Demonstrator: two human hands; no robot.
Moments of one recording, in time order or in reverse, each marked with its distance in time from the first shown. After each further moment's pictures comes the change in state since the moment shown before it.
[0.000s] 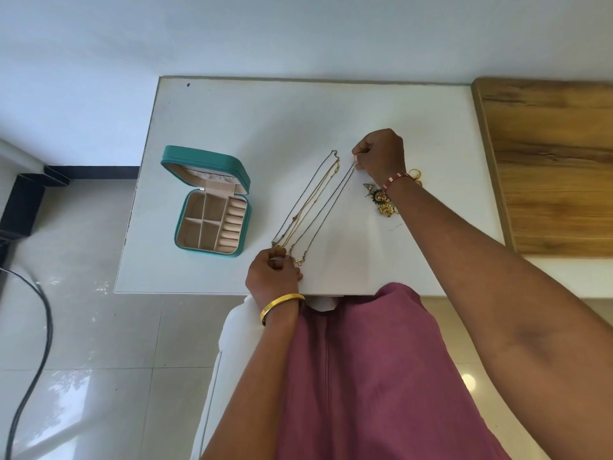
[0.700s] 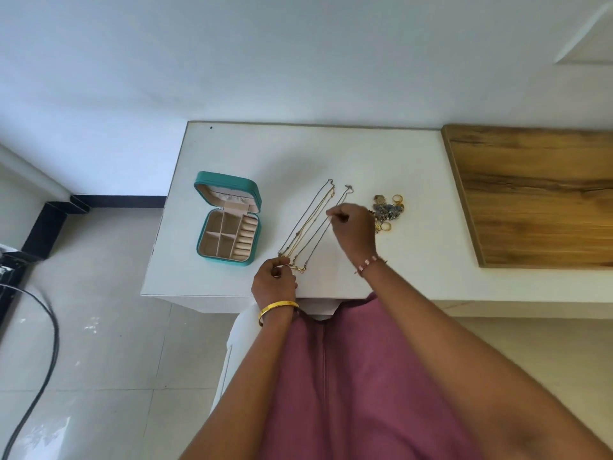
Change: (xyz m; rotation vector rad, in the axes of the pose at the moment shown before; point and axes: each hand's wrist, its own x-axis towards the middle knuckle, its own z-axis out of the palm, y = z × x) left_hand -0.016 0.009 -0.019 -0.067 -0.047 0.051; right_hand -0.124 -0.033 0.017 0.085 0.099 -0.065
